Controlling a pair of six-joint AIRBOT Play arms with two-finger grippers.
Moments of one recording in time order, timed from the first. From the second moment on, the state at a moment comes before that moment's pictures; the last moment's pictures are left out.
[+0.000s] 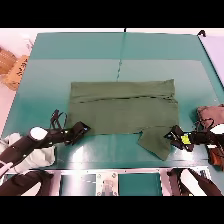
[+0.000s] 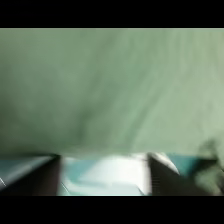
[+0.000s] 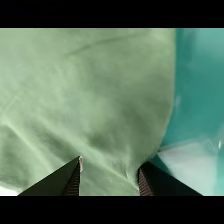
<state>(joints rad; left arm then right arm) -0.32 -0.94 0.26 0.53 -0.54 -1.63 -0.51 -0.90 0.35 -1.13 1.13 1.66</state>
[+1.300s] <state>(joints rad) -0.42 -0.94 0.30 0.57 -0.33 -1.73 -0.43 -0.90 0.37 -1.15 1.11 1.62</state>
